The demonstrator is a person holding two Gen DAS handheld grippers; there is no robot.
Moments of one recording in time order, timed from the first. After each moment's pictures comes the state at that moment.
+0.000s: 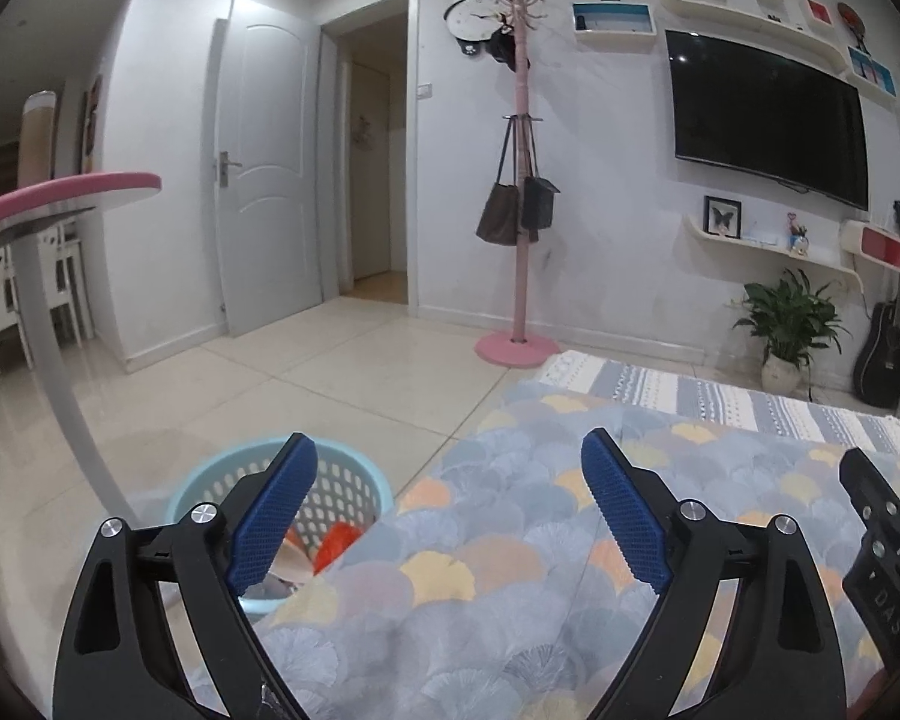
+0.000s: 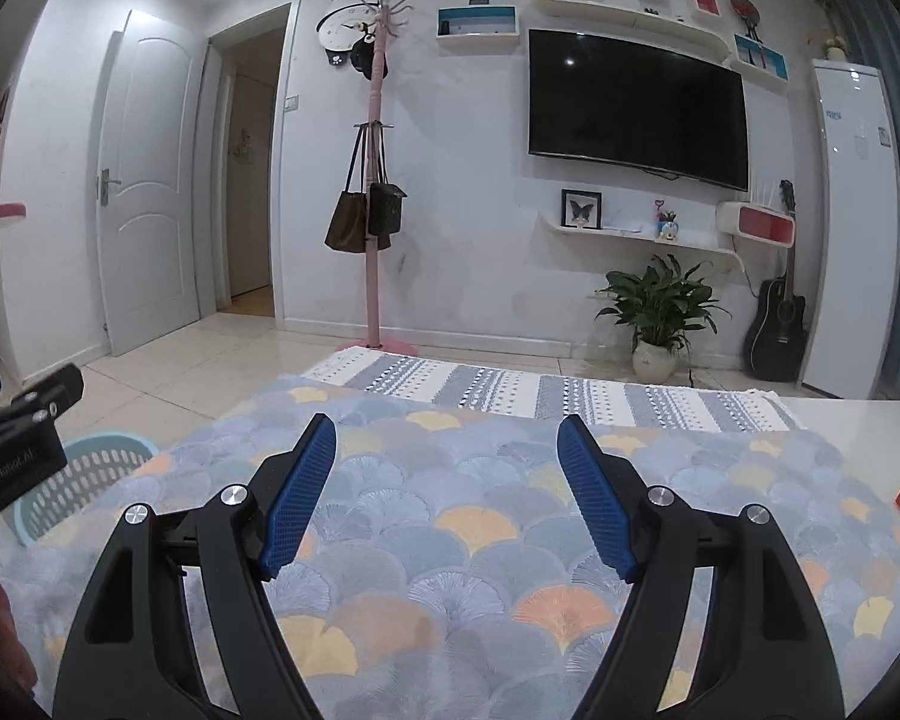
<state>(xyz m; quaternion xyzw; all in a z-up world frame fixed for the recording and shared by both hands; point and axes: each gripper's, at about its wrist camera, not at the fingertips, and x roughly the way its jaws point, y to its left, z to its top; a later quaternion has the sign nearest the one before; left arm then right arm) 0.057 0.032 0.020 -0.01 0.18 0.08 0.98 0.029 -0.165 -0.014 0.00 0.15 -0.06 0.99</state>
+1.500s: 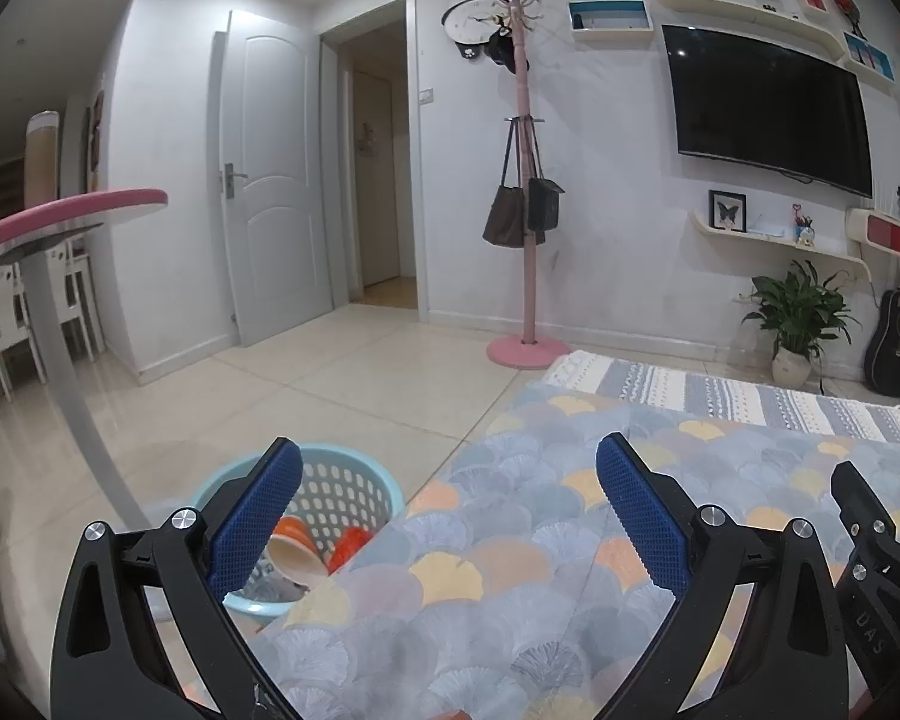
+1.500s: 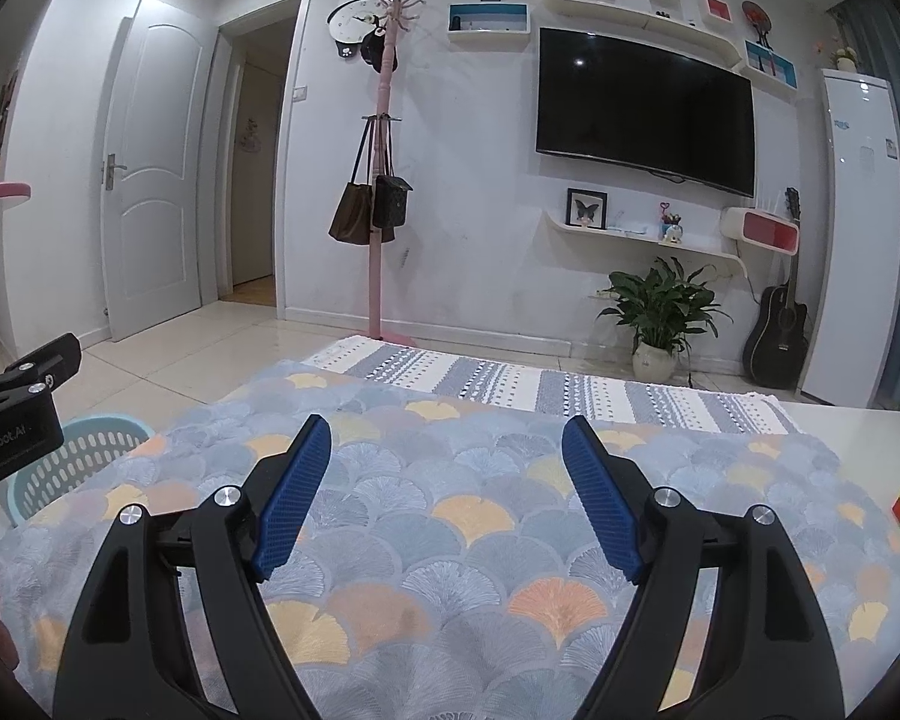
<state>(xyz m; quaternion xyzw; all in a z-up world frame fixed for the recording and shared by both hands) 0.052 0.022 0.027 0.01 0.18 0.09 0.98 0.029 -0.160 -0.021 -0.01 0.16 -0.05 0.99</state>
